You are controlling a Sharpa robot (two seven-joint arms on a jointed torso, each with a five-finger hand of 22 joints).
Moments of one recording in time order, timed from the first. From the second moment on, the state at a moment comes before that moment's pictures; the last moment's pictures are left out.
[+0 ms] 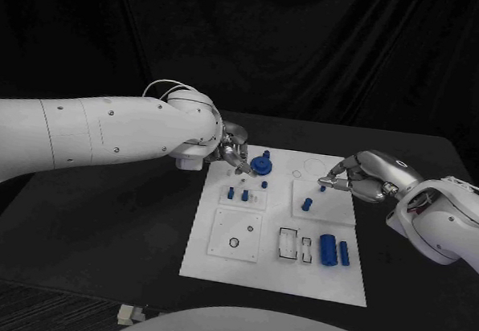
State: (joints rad) left arm 1.38 -0.59 -0.21 1.34 -1.07 0.23 -0.41; left_hand 1.19 0.11 -0.07 0.29 0.17 1.02 -0.01 0.62 1.22 1.47 -0.07 1.57 1.31 1.47 -0.10 1.57 1.31 0.05 1.46 0.01 1.38 1.31; right arm 1.22 -0.98 -0.21 1.60 -1.39 -0.41 0.00; right_hand 1.21 0.17 -0.27 0.29 0.24 0.98 0.08 0.21 0.29 1.47 0.01 1.57 1.31 1.47 -0.06 1.56 1.31 0.04 1.47 0.05 1.39 1.31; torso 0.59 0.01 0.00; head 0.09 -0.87
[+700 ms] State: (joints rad) left arm 1.36 -0.61 -0.21 1.33 -1.07 0.32 -0.52; left_hand 1.21 0.10 -0.07 0.29 0.35 0.95 0.00 0.54 1.22 1.47 -0.07 1.57 1.31 1.47 -0.10 1.57 1.31 0.05 1.47 0.01 1.38 1.31; right arm 1.21 -0.98 -0.21 1.60 -1.39 -0.41 0.01; right_hand 1.21 0.17 -0.27 0.29 0.24 0.98 0.08 0.21 0.29 1.47 0.01 1.57 1.31 1.46 -0.06 1.56 1.31 0.04 1.47 0.05 1.39 1.31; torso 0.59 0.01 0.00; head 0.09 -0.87
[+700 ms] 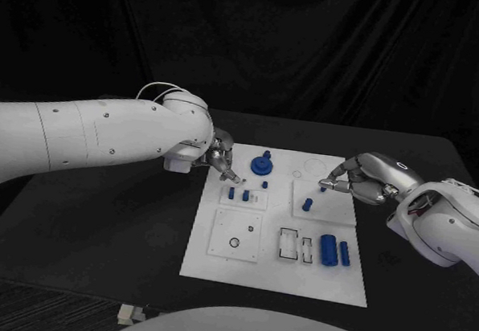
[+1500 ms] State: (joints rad) left arm 1.33 -0.57 -0.21 1.25 -1.07 0.34 -0.51; left_hand 1.13 0.12 -0.08 0.29 0.24 0.97 0.03 0.39 1.12 1.47 -0.05 1.57 1.31 1.47 -0.10 1.57 1.31 0.05 1.47 0.02 1.37 1.31; right arm 1.21 -0.98 -0.21 1.60 -1.39 -0.41 0.00; right_hand 1.21 0.17 -0.27 0.29 0.24 0.98 0.08 0.21 0.29 1.47 0.01 1.57 1.31 1.46 -0.06 1.56 1.31 0.04 1.47 0.05 1.39 1.31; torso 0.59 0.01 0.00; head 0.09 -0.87
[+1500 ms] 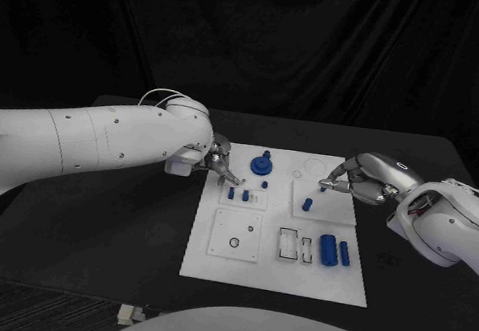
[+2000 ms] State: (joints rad) left arm 1.33 -0.57 -0.21 1.25 -1.07 0.32 -0.47; left_hand 1.13 0.12 -0.09 0.29 0.24 0.97 0.03 0.38 1.12 1.47 -0.05 1.57 1.31 1.46 -0.10 1.57 1.31 0.05 1.46 0.02 1.36 1.31; right arm 1.21 -0.98 -0.21 1.60 -1.39 -0.41 0.00; right_hand 1.21 0.17 -0.27 0.29 0.24 0.98 0.08 0.21 0.29 1.47 0.01 1.58 1.31 1.46 -0.06 1.56 1.31 0.04 1.47 0.05 1.39 1.31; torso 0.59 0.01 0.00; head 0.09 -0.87
